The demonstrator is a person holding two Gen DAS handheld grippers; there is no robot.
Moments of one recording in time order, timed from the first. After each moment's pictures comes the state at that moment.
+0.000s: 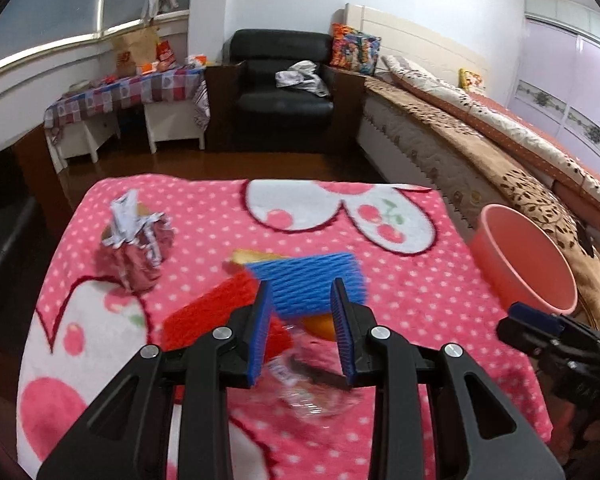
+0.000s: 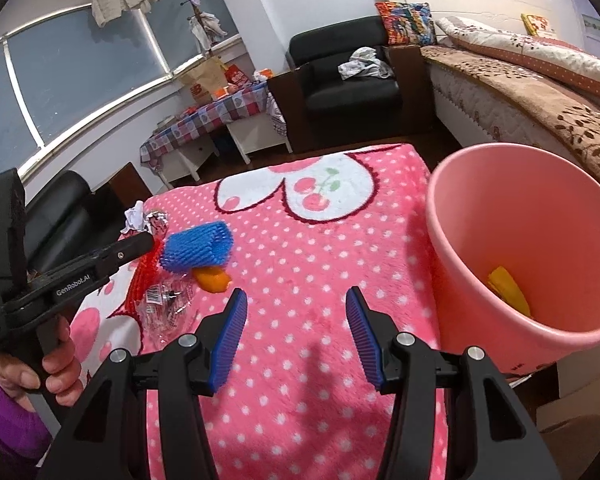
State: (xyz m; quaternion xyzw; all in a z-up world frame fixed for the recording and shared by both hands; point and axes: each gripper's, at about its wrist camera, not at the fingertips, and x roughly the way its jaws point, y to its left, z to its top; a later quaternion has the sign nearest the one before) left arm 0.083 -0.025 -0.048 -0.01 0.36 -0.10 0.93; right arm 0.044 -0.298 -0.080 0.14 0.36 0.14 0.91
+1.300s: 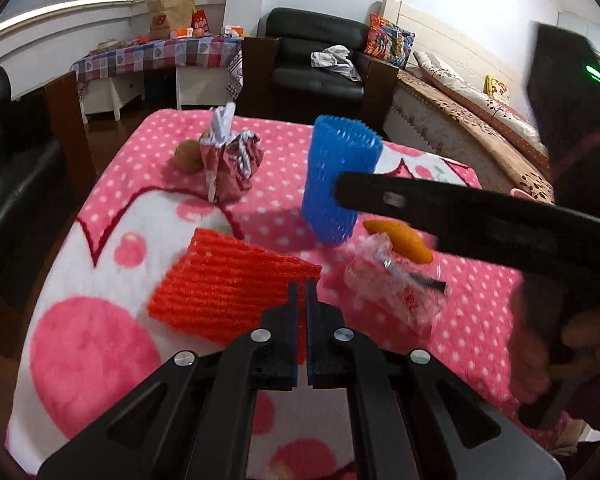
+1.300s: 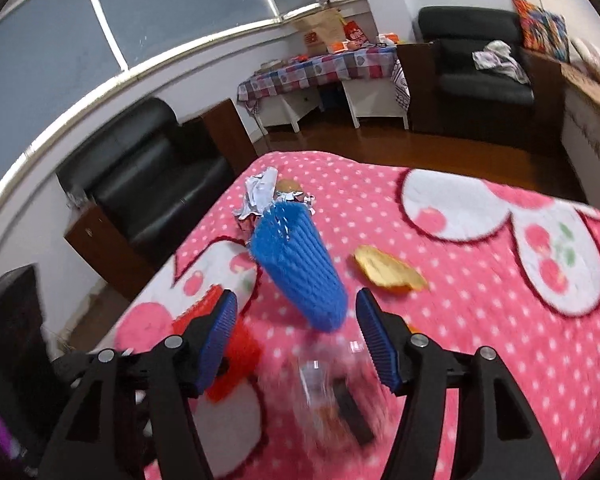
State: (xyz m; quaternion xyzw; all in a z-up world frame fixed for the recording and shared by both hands) left arm 0.036 0.057 -0.083 -0.06 0.39 -0.07 0.91; right arm 0.137 -0.103 -0.076 0.03 0.39 0.31 0.86
